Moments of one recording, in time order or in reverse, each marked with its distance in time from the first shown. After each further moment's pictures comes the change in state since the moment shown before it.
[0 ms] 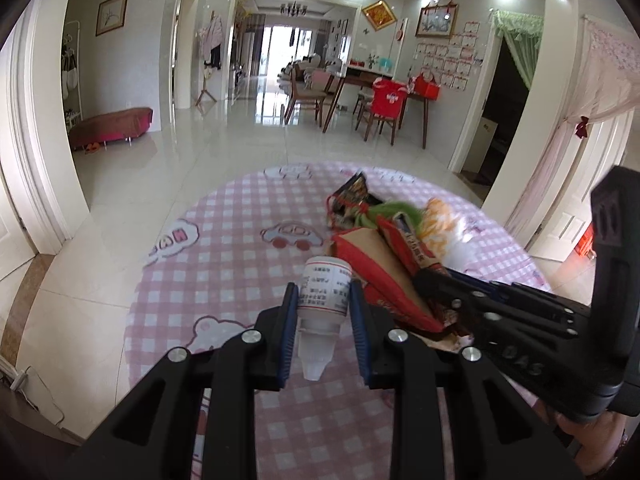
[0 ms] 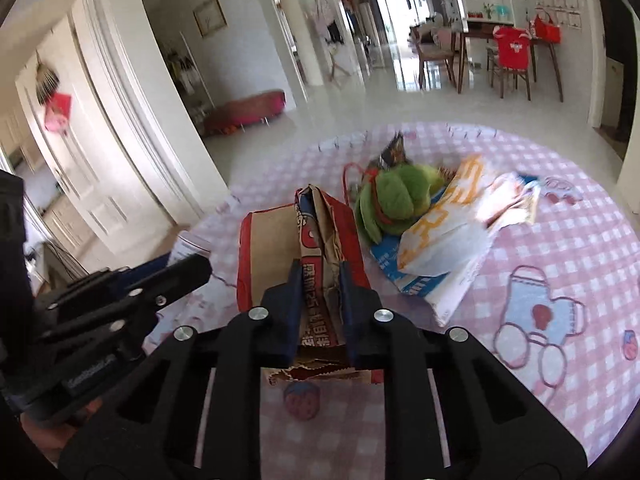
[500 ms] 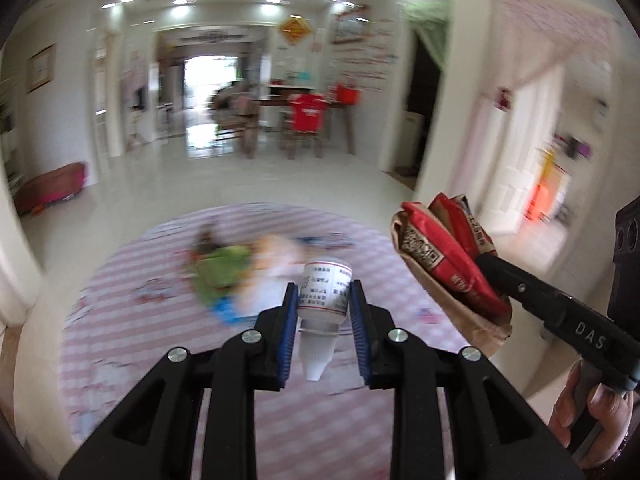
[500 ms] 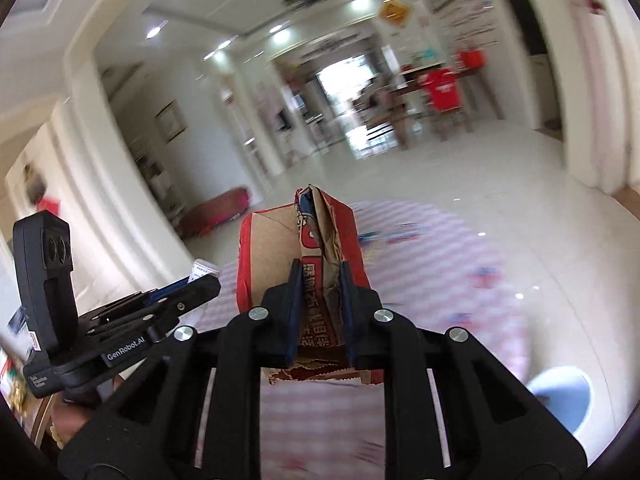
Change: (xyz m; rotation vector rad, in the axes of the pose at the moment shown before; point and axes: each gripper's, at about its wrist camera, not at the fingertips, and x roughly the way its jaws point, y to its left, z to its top) left arm -0.025 -0.173 0.013 0.230 -0.037 -0.217; right arm -0.195 -0.124 -0.033 0.232 -0.321 -0.118
